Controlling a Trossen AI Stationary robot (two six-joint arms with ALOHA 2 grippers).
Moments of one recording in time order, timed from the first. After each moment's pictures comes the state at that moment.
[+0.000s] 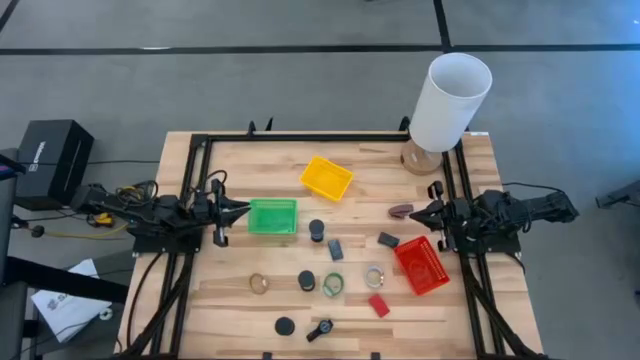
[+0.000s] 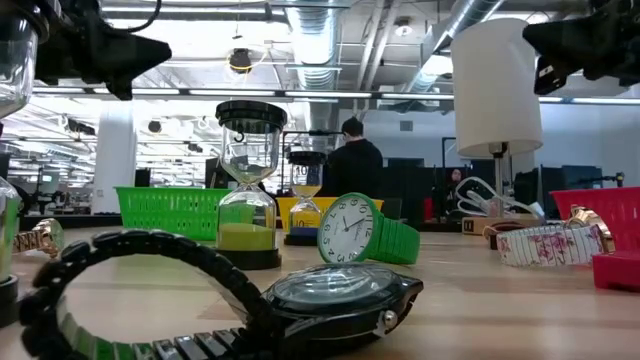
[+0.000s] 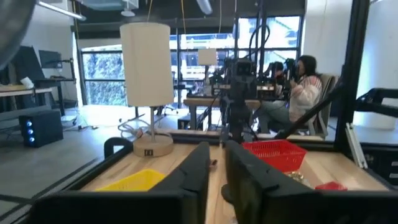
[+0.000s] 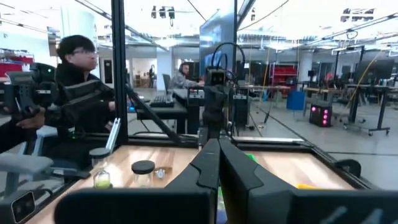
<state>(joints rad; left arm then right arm) -0.24 0.18 0.01 0.38 -0.42 0.07 0.19 0.01 0.06 0.13 0.13 -0.05</state>
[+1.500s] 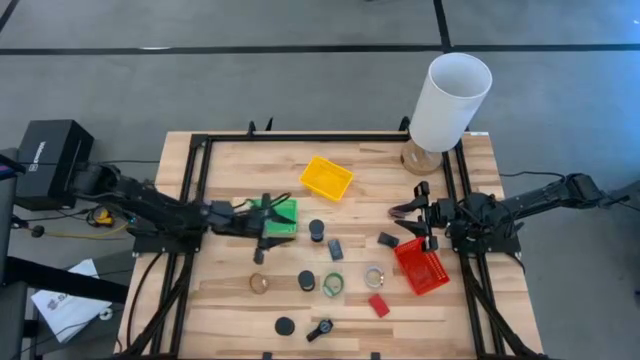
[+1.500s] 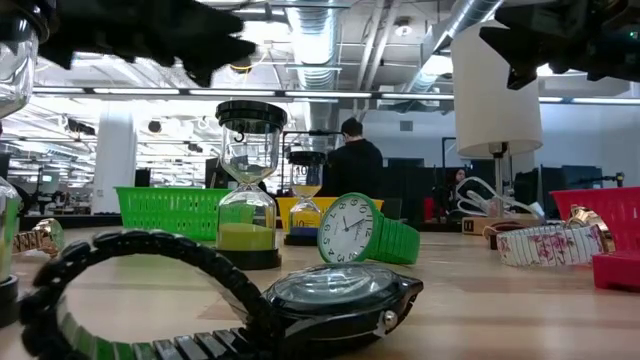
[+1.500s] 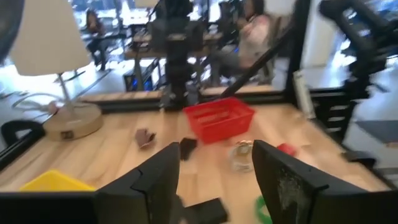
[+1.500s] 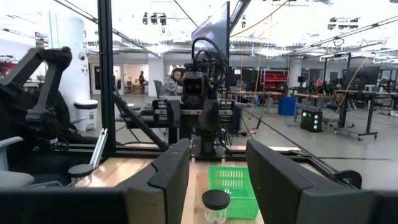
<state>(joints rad) -0.19 1.18 0.38 0.73 -0.17 0.03 0.19 0.58 0.06 0.74 0.17 -0.05</state>
